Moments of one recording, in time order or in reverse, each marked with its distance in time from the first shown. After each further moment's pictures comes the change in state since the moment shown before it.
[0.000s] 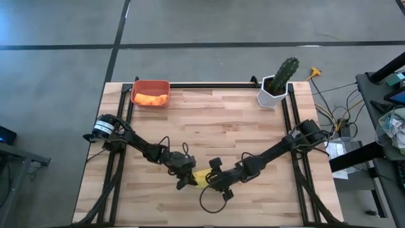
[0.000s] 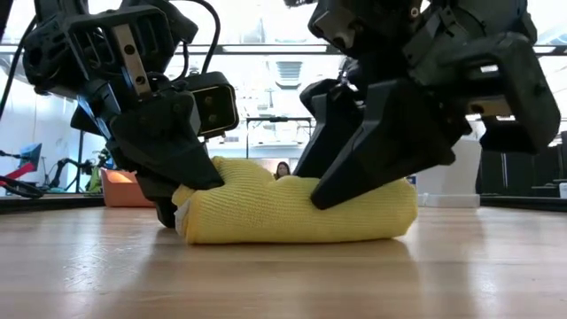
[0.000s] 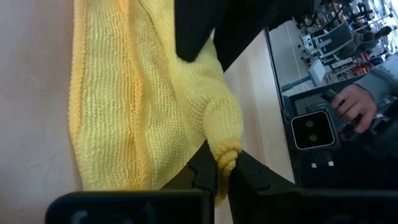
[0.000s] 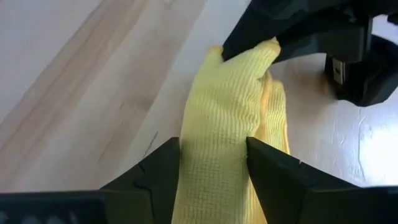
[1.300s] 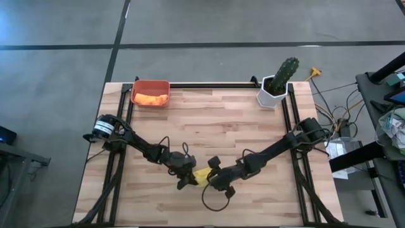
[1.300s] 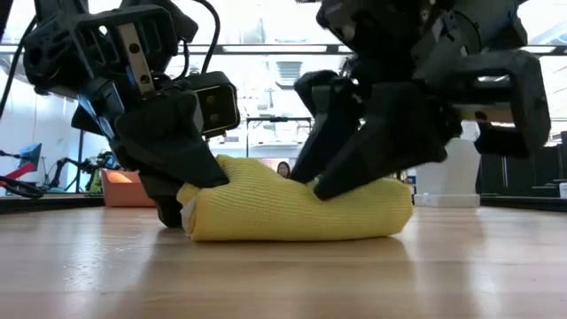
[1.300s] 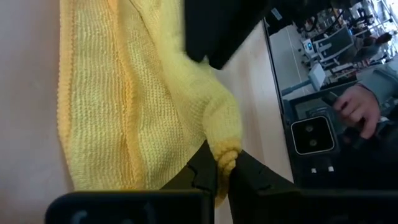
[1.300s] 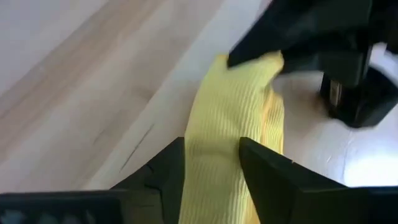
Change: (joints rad) left arm -0.003 -0.002 0.004 0.010 -0.011 -0.012; right arm -0.025 -0.029 -0.028 0.026 -0.051 -0.168
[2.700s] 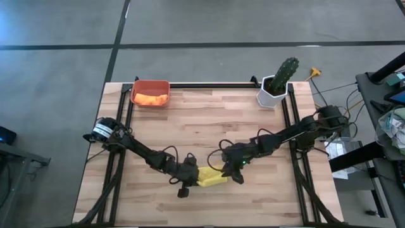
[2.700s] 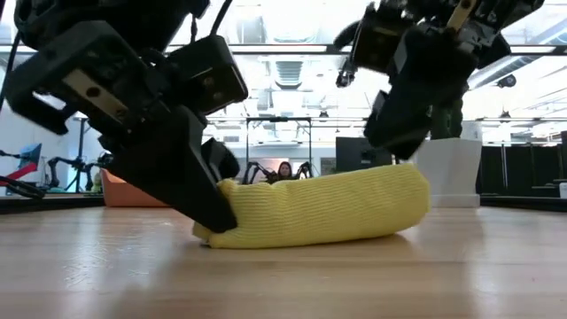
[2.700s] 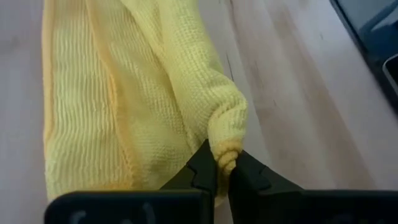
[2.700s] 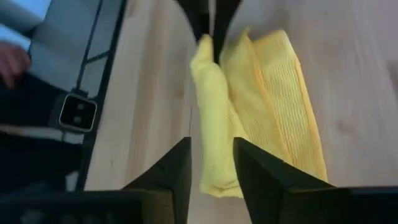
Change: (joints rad) left arm -0.092 0.006 0.178 -0.371 -0.260 0.449; right arm -0.164 -0.304 -0.268 0.020 -0.392 0.744
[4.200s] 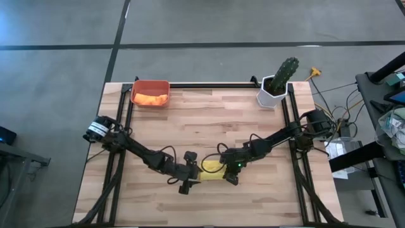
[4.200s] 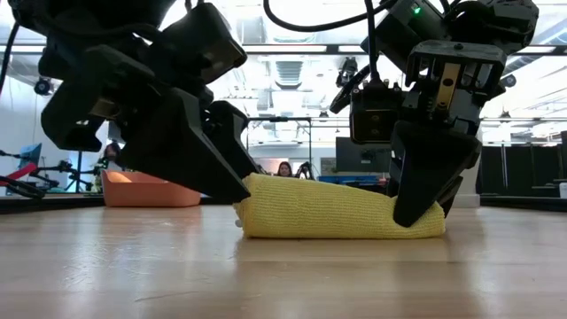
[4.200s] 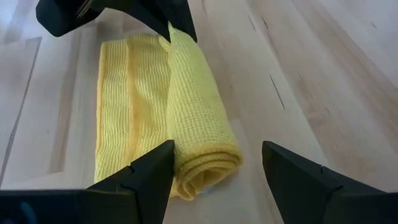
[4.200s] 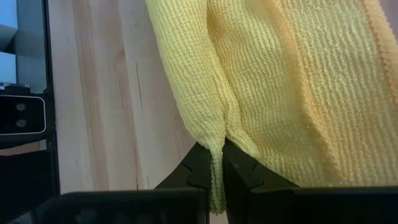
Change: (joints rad) left arm -0.011 -0.066 0.015 -0.057 -0.242 0.260; right arm -0.003 0.191 0.003 0.008 -0.054 0.217
